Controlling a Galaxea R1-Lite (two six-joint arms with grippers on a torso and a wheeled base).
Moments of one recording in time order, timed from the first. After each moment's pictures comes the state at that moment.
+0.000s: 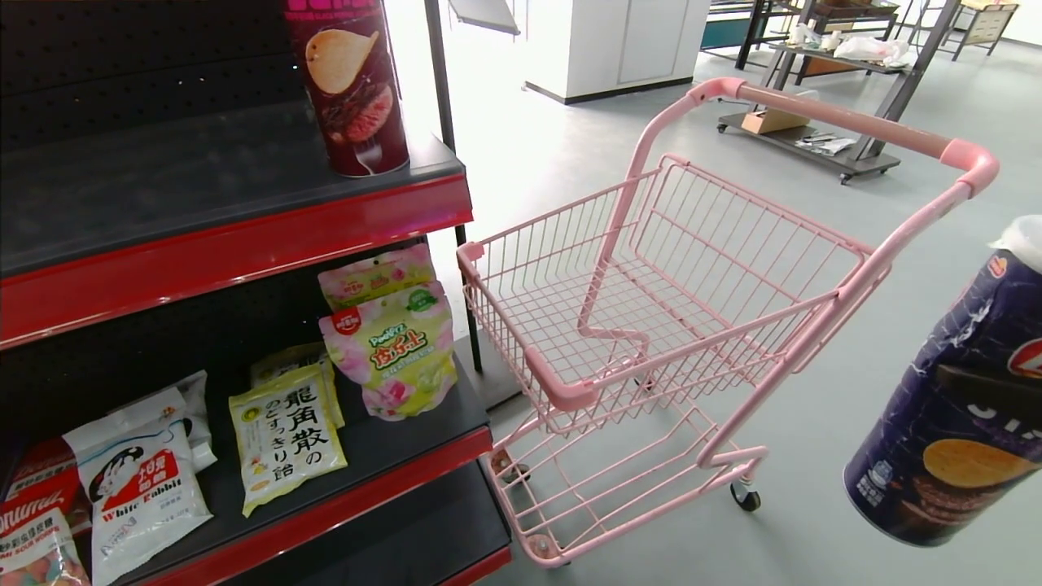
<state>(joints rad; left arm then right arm) 0.00 0.00 0.00 0.00 0.05 -0.01 0.44 0.93 -0.84 0.21 0.11 -0.12</state>
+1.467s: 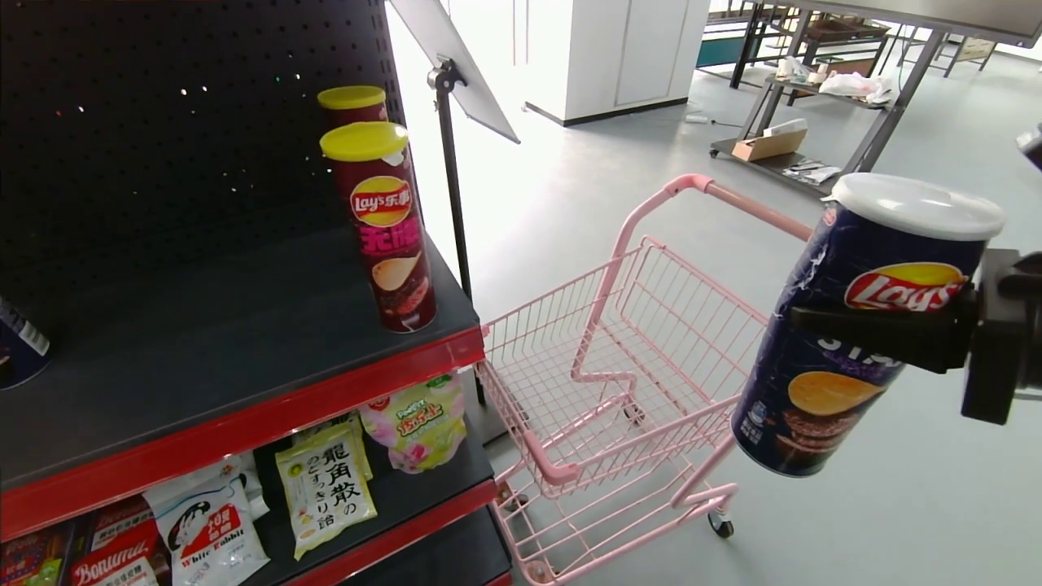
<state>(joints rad) 0.00 0.00 0.00 0.00 0.05 -0.01 0.44 1.19 -0.90 0.02 0.28 -0.12</state>
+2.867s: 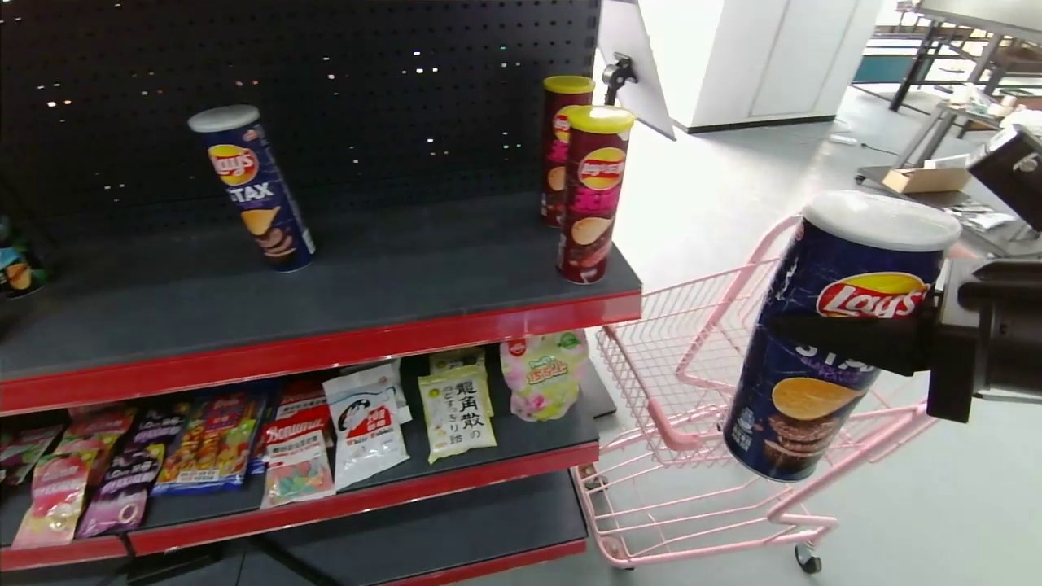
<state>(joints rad) 0.00 0.00 0.00 0.00 0.05 -0.01 0.44 1.23 -0.91 0.02 0.27 -0.12</state>
